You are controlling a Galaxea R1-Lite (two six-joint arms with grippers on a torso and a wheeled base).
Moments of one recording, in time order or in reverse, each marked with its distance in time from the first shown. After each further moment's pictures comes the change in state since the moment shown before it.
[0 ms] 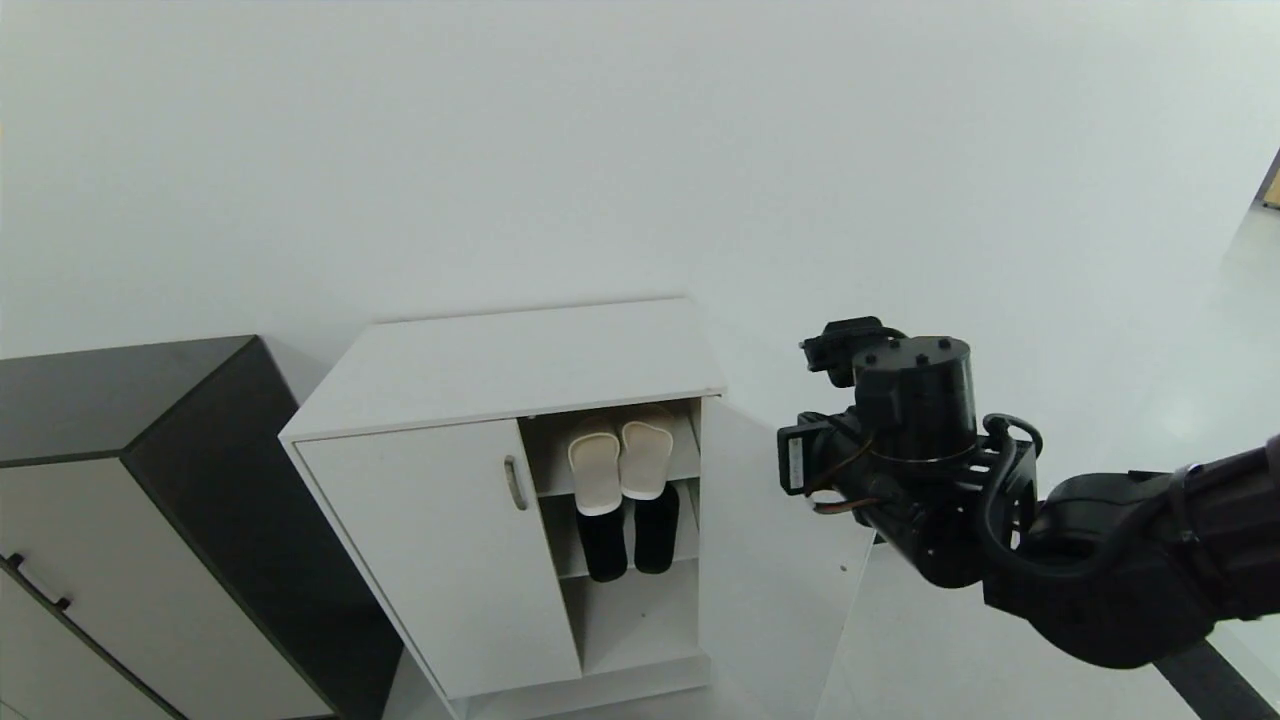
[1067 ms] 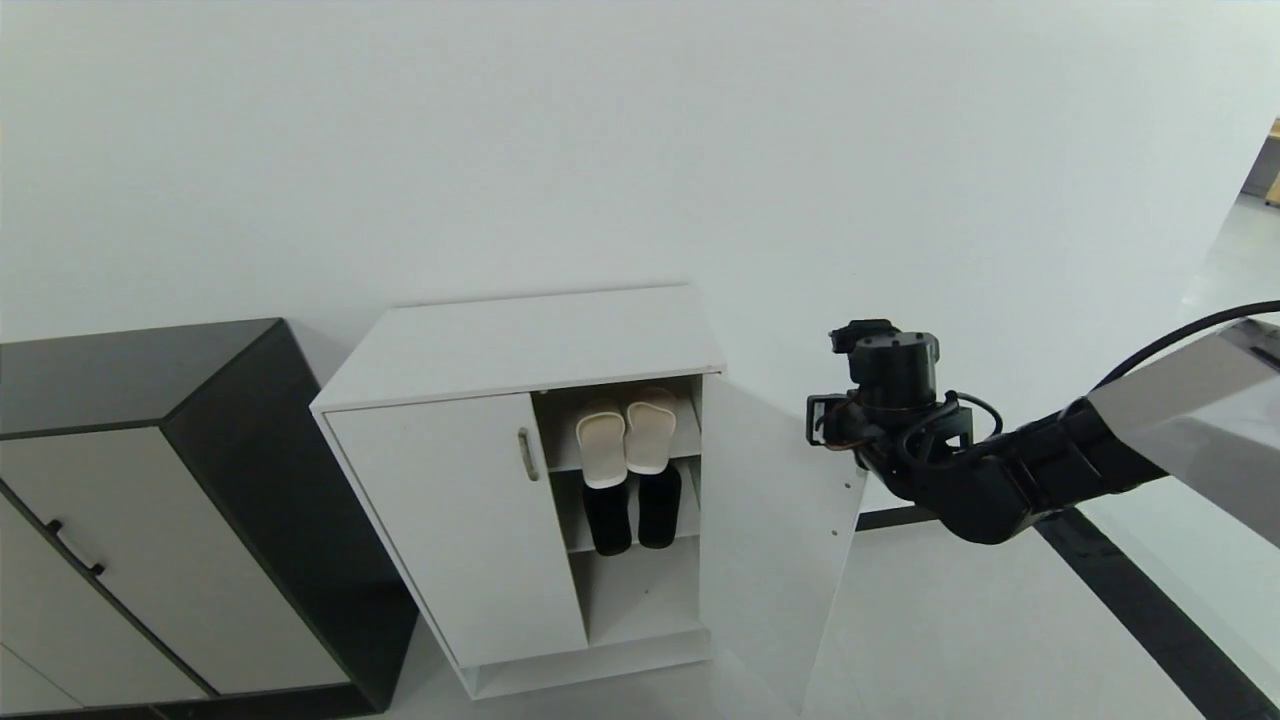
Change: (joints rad) left arm 0.000 0.000 0.000 0.000 0.000 0.000; right arm -0.247 0.285 -0.223 -0.071 0.087 0.004
